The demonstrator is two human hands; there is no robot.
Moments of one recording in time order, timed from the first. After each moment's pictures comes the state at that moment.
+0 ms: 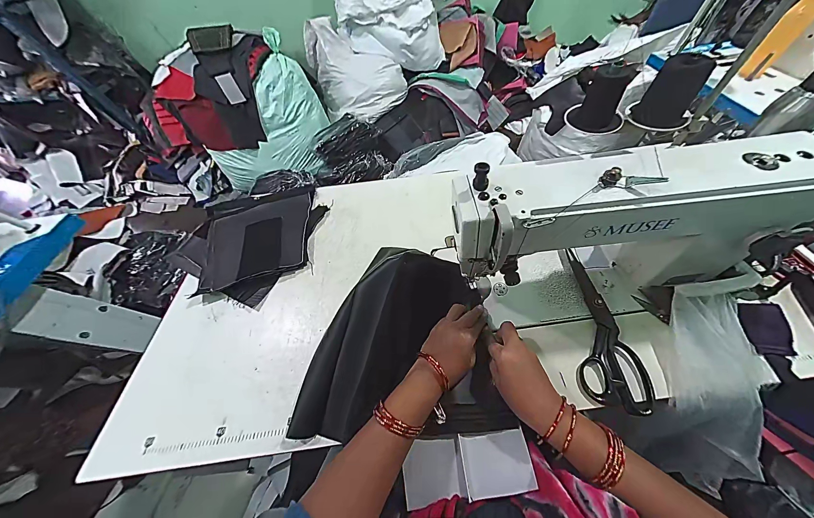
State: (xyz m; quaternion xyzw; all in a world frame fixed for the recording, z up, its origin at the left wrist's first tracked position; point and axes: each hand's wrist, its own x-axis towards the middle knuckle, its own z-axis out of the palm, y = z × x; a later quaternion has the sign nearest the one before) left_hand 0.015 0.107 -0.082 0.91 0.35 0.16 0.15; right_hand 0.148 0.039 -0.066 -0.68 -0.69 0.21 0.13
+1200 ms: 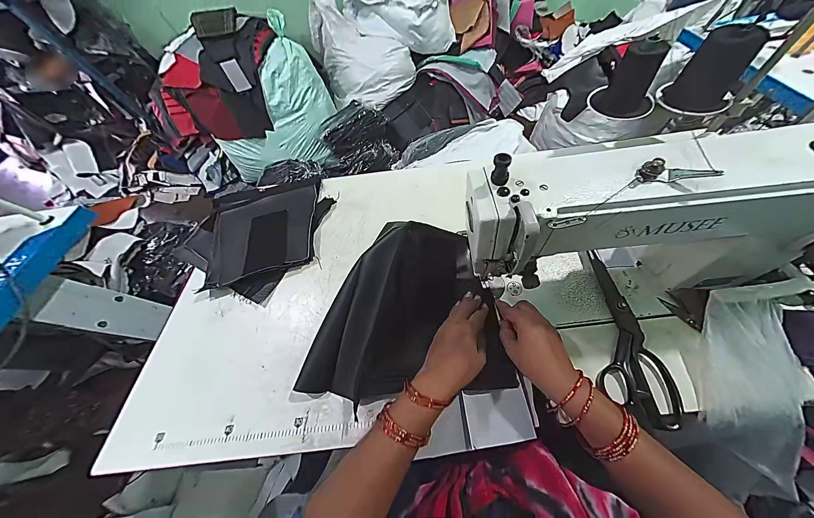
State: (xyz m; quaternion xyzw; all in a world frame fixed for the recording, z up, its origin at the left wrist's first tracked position) left_hand 0.016 0.108 -0.072 0.82 0.47 0.16 0.28; right_hand 0.164 0.078 -0.070 -0.70 -0.64 0.23 0.22
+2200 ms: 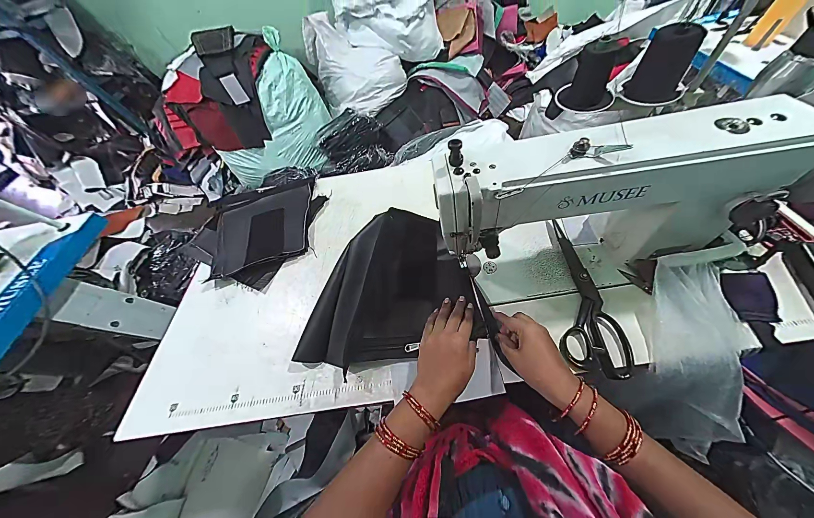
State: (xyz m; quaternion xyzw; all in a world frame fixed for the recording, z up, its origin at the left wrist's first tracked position) left_hand 0.022 0.045 -0.092 0.86 0.47 0.18 0.10; right_hand 0.190 0.017 -0.065 -0.68 -0.61 0.35 0.22
